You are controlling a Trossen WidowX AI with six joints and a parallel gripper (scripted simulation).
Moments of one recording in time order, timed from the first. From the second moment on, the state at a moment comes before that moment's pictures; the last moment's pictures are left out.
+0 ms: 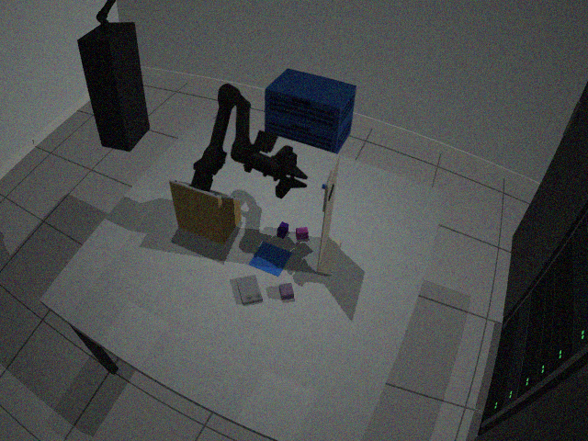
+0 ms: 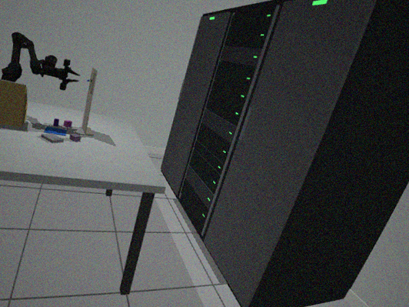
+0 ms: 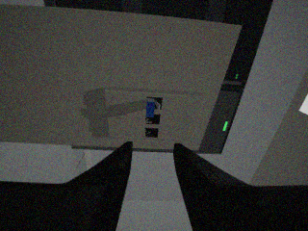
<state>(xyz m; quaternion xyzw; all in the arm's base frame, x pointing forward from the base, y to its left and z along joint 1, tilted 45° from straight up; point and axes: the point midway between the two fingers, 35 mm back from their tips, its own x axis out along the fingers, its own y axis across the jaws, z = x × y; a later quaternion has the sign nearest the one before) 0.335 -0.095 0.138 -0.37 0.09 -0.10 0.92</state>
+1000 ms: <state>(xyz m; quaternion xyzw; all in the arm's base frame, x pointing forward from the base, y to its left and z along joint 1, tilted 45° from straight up) 0.380 -0.098 0.145 -0.37 0.09 -0.10 0.92</state>
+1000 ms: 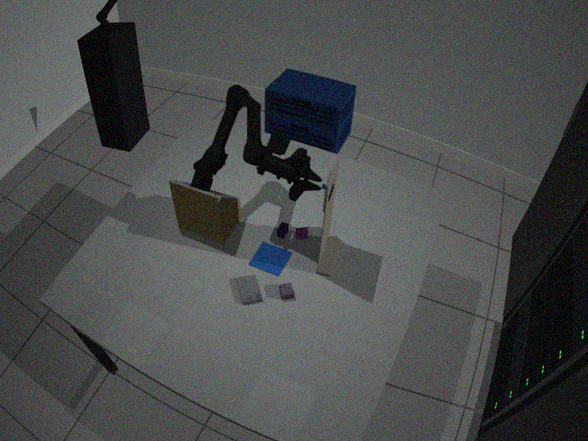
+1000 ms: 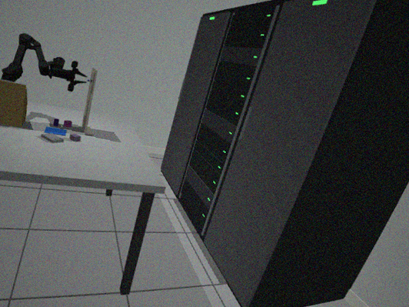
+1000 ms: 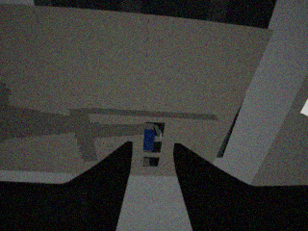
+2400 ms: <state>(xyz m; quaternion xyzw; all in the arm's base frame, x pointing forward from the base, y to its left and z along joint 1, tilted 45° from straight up) 0.394 -0.098 0.146 -0.37 0.09 -0.10 0.92</state>
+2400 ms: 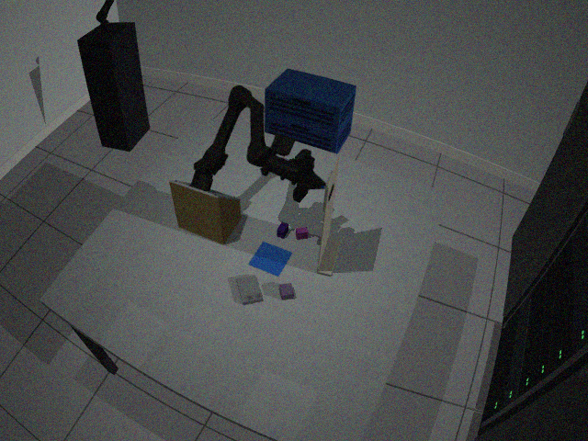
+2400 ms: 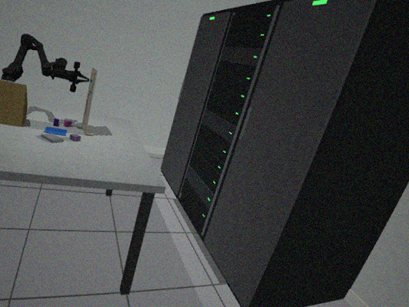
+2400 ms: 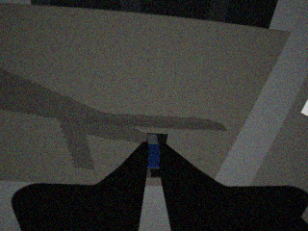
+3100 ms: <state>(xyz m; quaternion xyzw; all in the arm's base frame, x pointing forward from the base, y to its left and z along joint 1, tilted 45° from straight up) 0.381 -0.098 0.145 -0.37 0.09 -0.10 0.92</state>
